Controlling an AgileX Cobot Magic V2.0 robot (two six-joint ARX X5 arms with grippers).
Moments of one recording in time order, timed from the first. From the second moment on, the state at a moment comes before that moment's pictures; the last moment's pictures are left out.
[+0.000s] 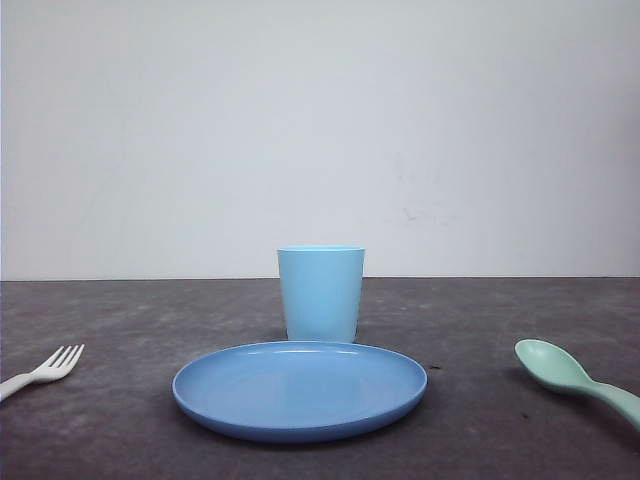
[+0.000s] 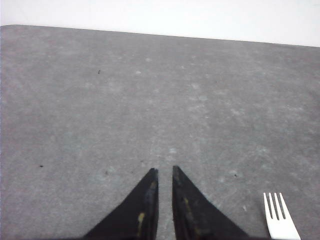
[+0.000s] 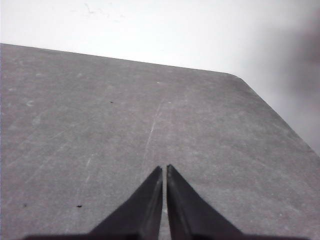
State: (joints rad) left arm -0.03 0.00 0.06 -0.26 -0.03 -0.07; right arm -0.02 0.01 0.01 -0.11 0.07 -0.09
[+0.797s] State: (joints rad) left arm -0.03 0.00 0.06 -0.26 -0.02 -0.07; right arm -0.02 0.01 0.01 -0.14 0.07 0.04
